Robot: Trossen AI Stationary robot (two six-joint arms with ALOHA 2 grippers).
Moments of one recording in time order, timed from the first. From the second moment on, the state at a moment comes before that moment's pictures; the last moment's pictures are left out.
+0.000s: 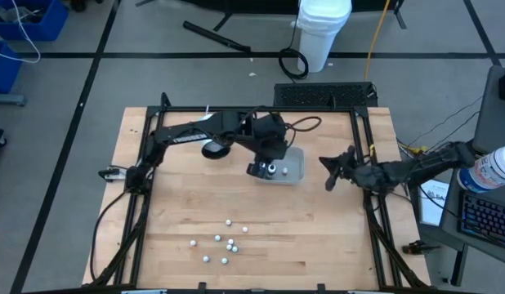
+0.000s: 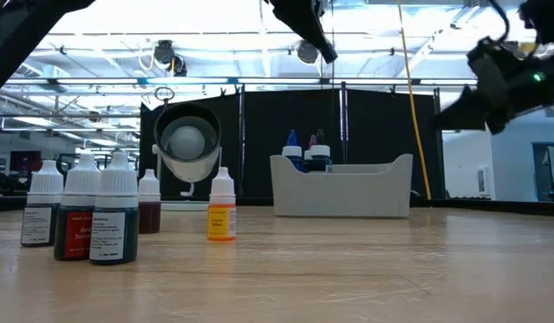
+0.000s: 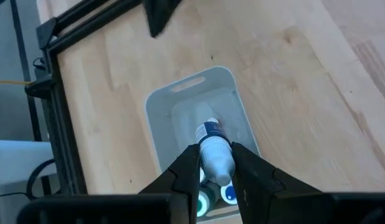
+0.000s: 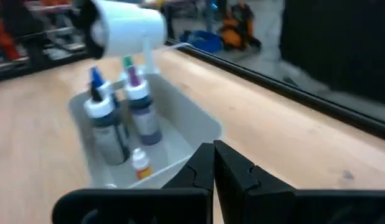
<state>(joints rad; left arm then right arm) 0.09 2.12 2.36 -1.20 0.01 0.52 0.22 0.44 0.13 -0.09 0.80 0.38</state>
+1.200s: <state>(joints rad) 0.06 2.12 2.35 -1.27 0.03 0.53 -0.43 1.22 0.25 0.47 -0.11 0.19</state>
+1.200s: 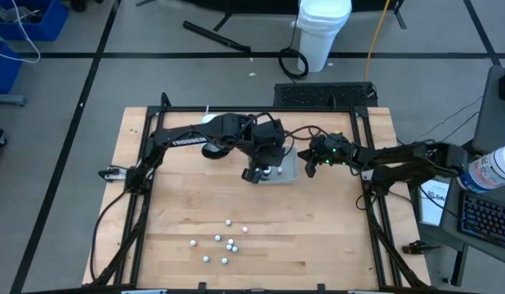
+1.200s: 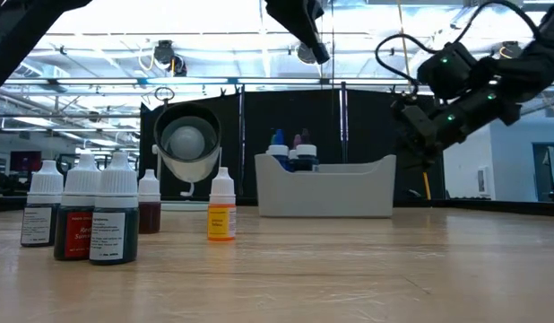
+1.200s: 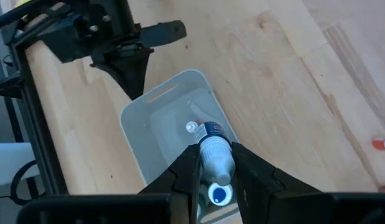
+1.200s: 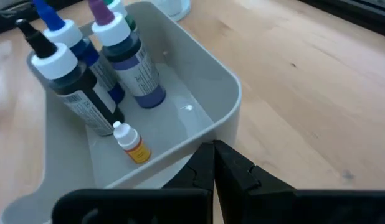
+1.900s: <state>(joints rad) 0.08 2.14 2.15 -1.12 0.00 0.70 -0.29 1.33 0.31 0.46 -0.12 0.29</state>
